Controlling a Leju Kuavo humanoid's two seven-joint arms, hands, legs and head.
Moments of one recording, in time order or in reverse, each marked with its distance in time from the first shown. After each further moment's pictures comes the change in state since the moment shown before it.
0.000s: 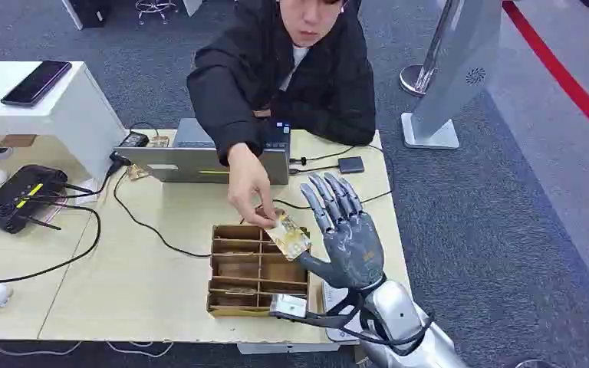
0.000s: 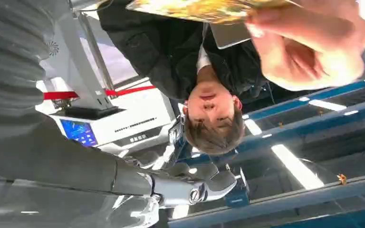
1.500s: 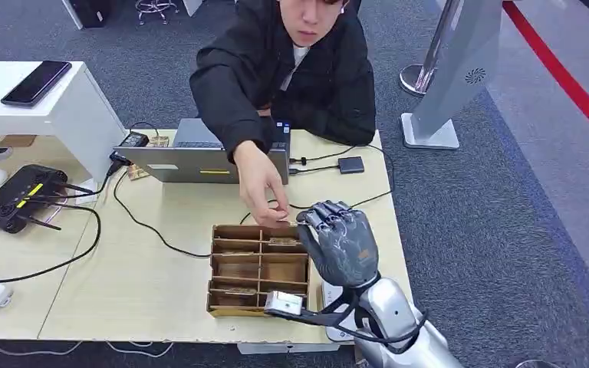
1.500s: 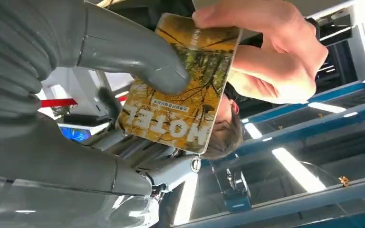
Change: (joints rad) left arm 0.000 -0.001 -0.008 0.000 0.013 0.001 0.000; right arm -0.009 0.026 0.002 0.014 -0.025 0.008 -0.008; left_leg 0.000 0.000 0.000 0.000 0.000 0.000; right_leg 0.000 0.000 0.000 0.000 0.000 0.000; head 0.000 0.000
